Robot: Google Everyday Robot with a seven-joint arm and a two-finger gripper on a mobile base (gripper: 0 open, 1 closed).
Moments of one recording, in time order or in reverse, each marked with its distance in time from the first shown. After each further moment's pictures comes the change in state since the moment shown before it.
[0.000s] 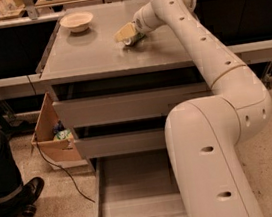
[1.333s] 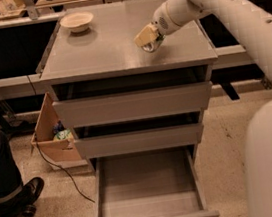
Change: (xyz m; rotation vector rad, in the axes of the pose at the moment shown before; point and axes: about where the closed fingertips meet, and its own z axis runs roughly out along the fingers) arm 0.037 0.048 -0.128 -0.174 0.081 -0.142
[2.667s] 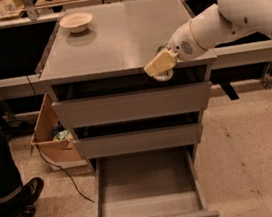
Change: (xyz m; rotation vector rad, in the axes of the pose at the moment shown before) arm 0.068 0.103 -0.081 -0.172 0.020 -0.041
